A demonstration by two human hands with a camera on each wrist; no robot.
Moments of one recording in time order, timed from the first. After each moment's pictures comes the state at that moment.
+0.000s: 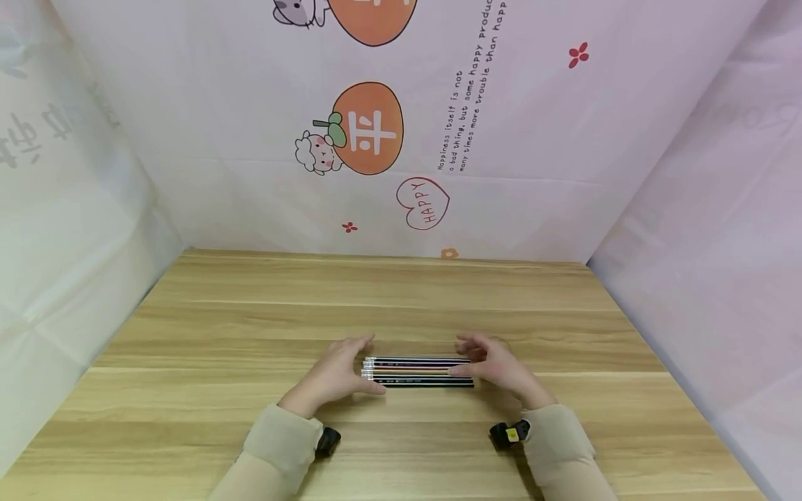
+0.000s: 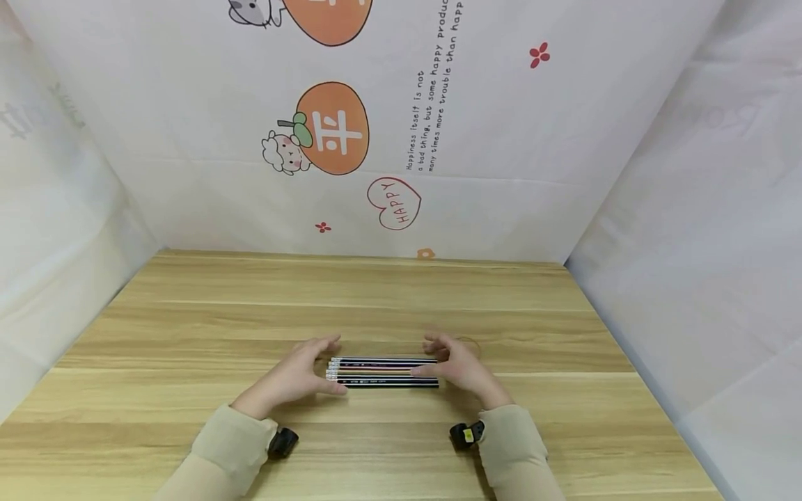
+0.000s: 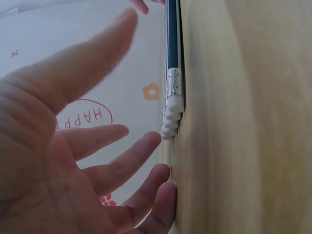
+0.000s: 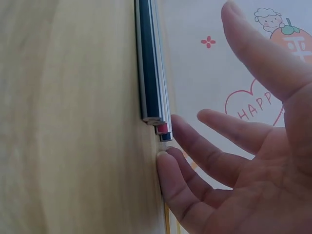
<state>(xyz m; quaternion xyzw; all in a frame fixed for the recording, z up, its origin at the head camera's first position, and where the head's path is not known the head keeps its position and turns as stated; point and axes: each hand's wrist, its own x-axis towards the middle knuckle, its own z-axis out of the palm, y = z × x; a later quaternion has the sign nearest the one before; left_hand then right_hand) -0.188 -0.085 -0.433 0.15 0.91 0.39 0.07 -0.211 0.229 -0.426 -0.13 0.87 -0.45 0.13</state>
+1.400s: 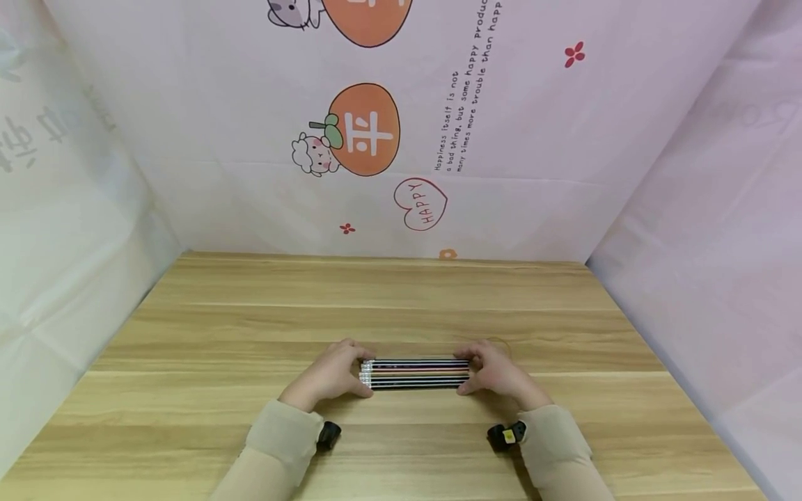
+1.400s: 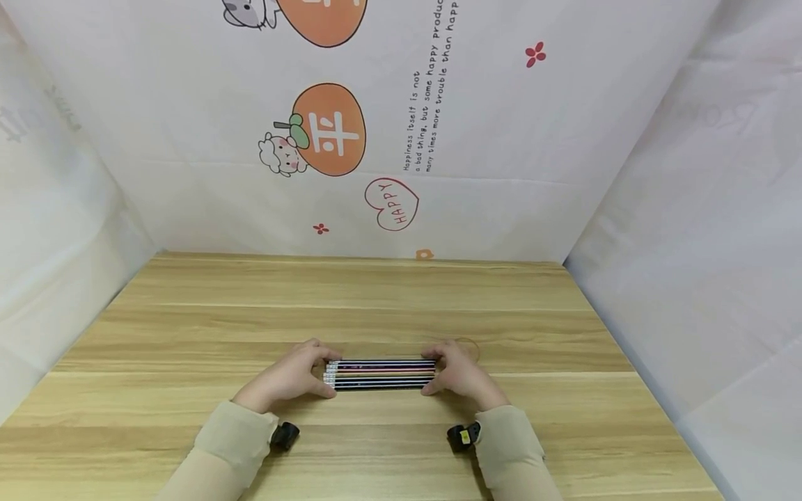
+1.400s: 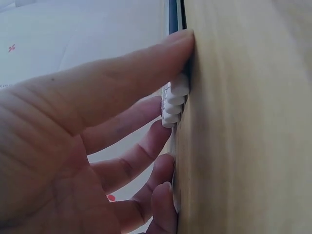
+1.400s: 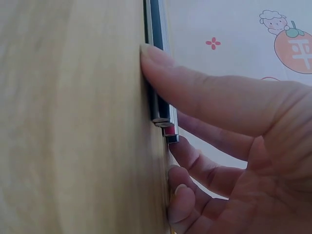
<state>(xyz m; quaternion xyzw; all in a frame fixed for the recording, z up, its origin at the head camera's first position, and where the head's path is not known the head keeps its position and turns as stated) -0.196 -0.087 -0.433 0.16 0.92 0.34 0.11 -0.211 0.229 -0.429 -0.13 0.91 -0.38 0.12</state>
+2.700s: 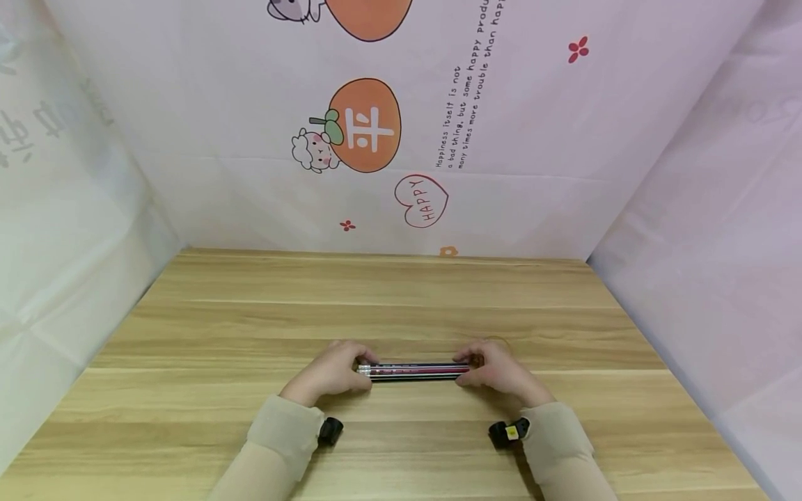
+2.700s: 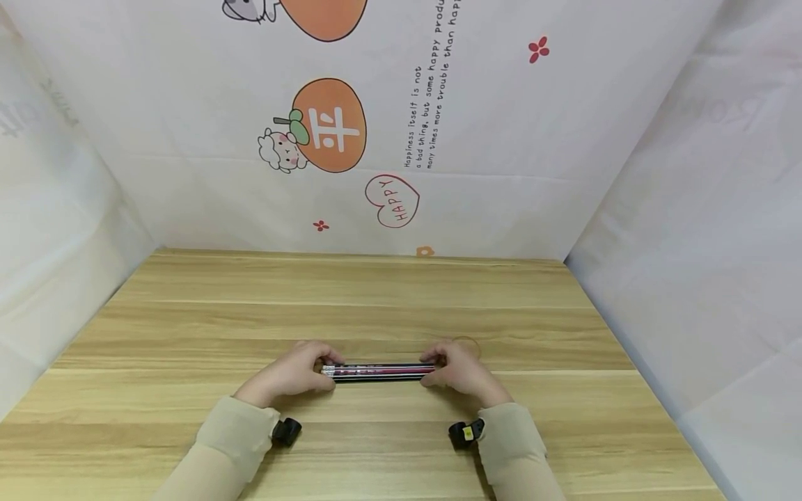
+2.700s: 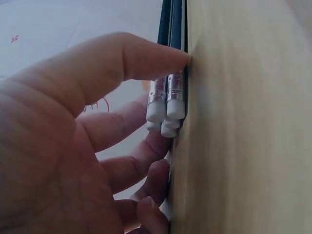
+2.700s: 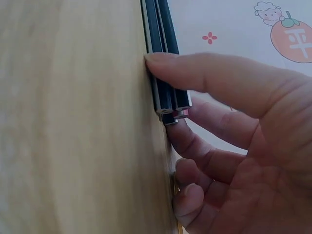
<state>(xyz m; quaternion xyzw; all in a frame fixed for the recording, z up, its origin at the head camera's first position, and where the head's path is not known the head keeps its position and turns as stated) -0.202 -0.087 -0.434 0.17 0.92 0.35 0.11 -0.213 0.235 -0.432 -0.18 0.88 -0.42 0.13</state>
